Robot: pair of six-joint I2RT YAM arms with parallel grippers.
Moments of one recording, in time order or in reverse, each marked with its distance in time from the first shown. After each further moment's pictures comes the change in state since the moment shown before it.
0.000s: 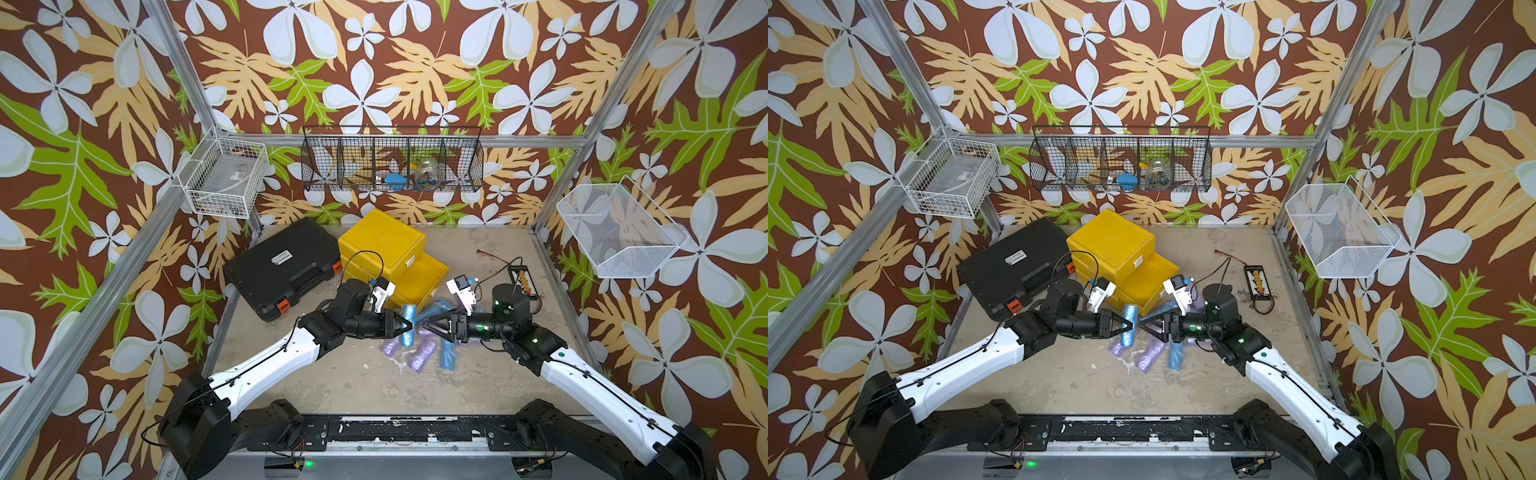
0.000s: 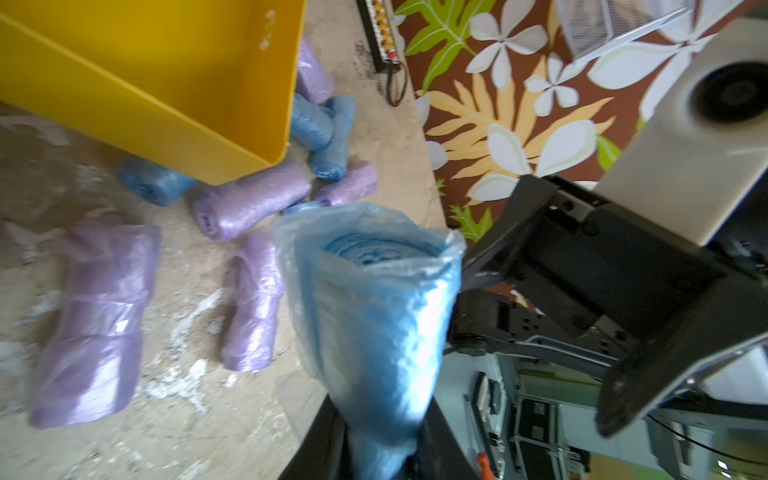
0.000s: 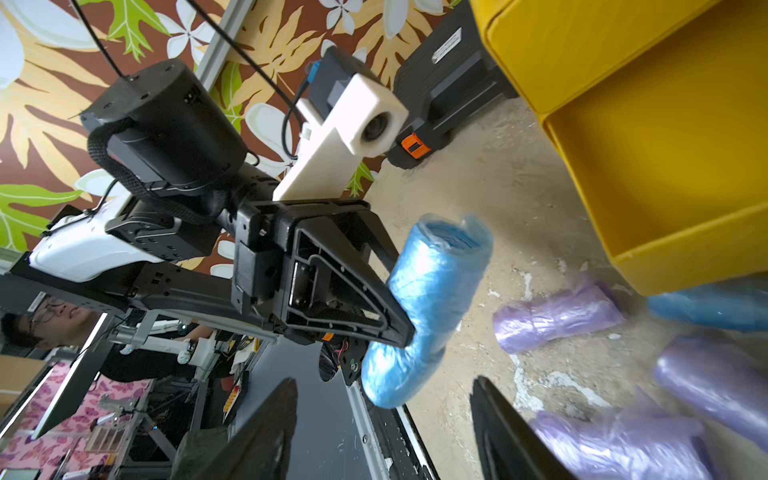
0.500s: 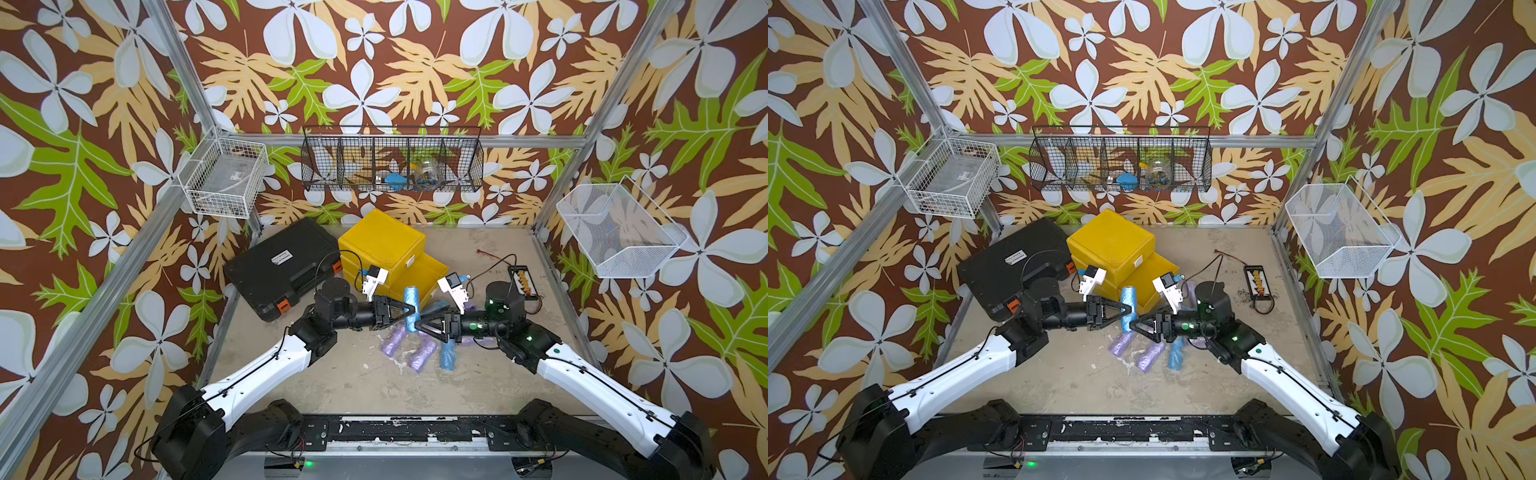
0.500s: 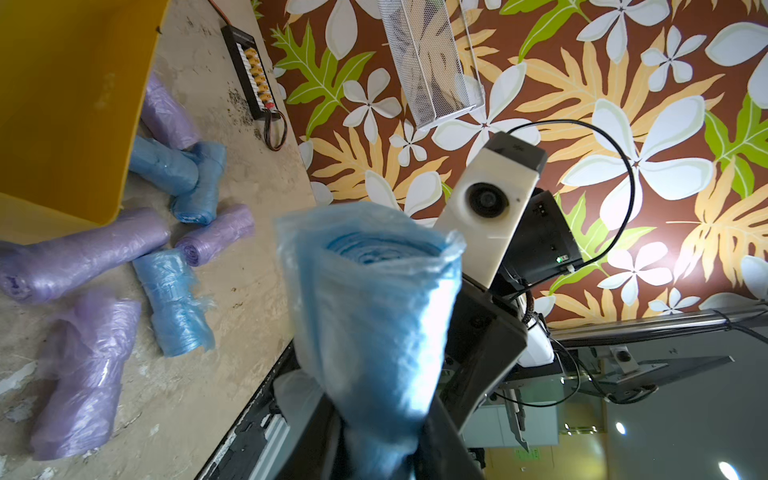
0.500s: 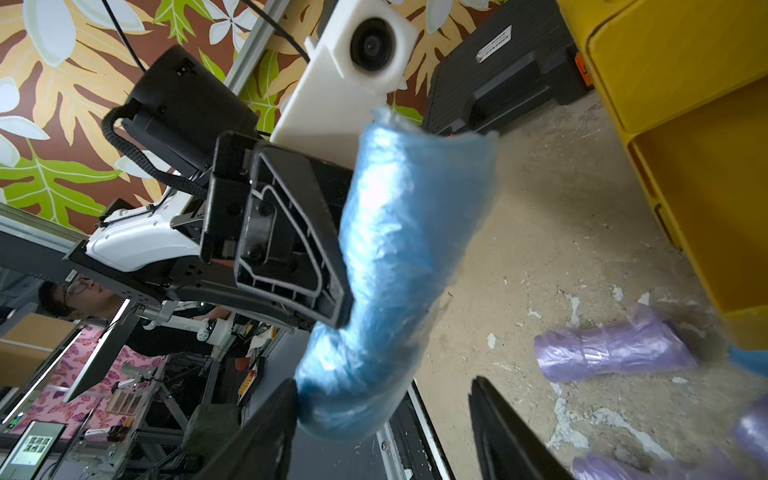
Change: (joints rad) left arm 0.064 -0.067 -0.082 0.386 0.140 -0.302; right arm 0.068 0.039 0.045 0.052 -0.001 0.022
